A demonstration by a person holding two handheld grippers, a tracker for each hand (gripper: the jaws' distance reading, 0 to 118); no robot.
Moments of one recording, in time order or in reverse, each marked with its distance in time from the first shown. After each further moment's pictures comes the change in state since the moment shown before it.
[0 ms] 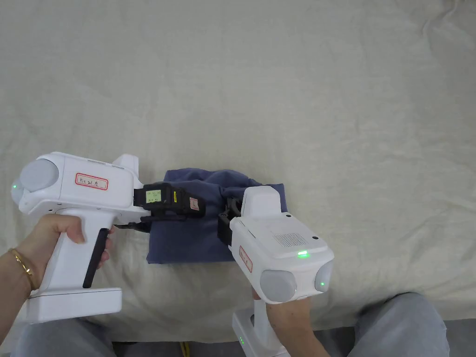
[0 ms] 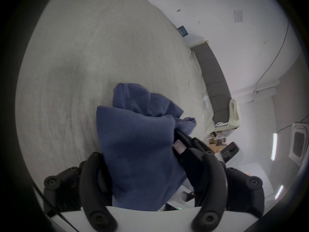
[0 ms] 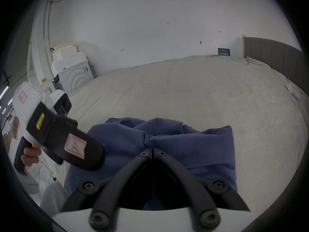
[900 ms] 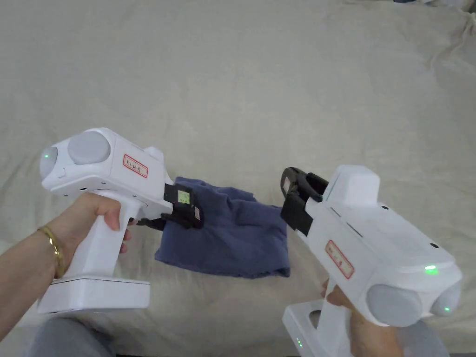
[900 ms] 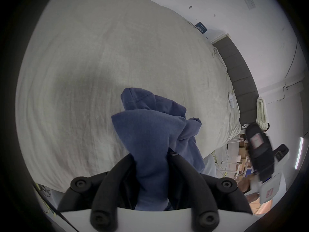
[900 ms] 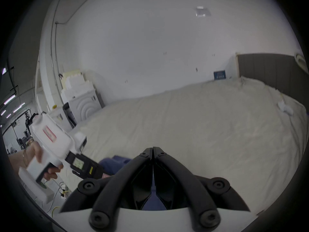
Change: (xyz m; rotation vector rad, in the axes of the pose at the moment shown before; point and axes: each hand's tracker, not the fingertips) left arm 0.084 0.011 0.019 -0.004 0.314 0.038; right arm 0.046 0.081 0.116 0.269 0.049 -0.034
